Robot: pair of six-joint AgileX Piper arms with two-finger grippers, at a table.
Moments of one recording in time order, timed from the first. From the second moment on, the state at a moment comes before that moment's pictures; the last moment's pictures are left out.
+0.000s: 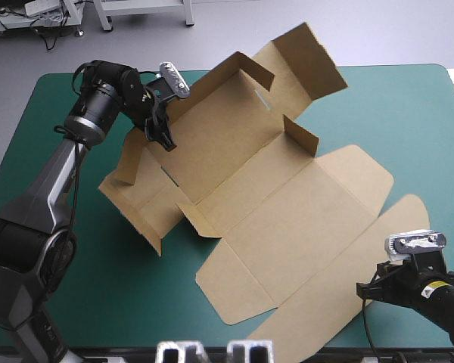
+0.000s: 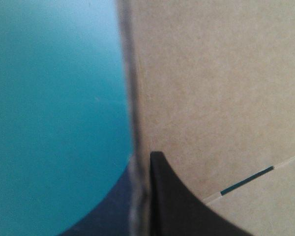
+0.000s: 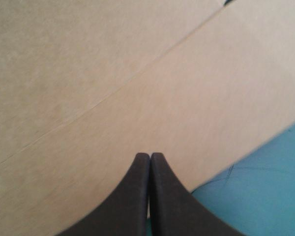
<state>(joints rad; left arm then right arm) -0.33 1.85 -1.91 0.00 1.21 0.72 0.01 0.53 -0.50 0.22 0.92 -0.23</state>
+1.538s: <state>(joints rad) -1.01 1.52 -1.19 1.19 0.72 -0.09 0.01 1.28 -1.59 0.19 1.16 -0.09</state>
